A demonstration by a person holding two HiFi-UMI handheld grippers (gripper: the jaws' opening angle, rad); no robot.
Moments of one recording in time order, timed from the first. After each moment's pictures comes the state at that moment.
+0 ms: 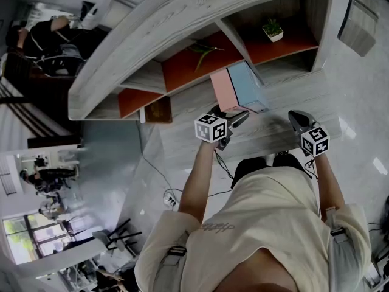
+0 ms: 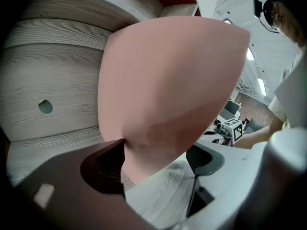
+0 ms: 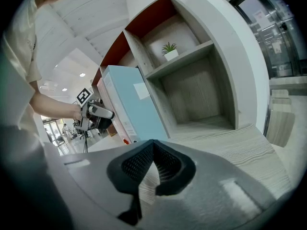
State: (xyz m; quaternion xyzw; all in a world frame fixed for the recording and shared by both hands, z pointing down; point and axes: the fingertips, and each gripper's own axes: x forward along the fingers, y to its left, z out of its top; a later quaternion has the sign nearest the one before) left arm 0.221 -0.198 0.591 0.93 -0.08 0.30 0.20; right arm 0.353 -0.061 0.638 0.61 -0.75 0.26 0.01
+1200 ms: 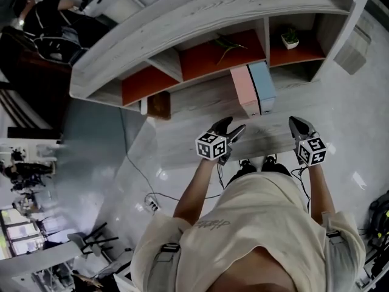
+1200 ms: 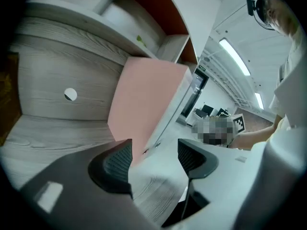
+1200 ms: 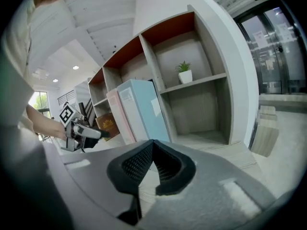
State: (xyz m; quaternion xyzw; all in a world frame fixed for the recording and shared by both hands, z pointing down) left arm 0.148 -0.163 0.582 0.94 -0.10 0.20 0.25; right arm 0.323 -0.053 0.574 0.67 -0.71 0.23 0.04
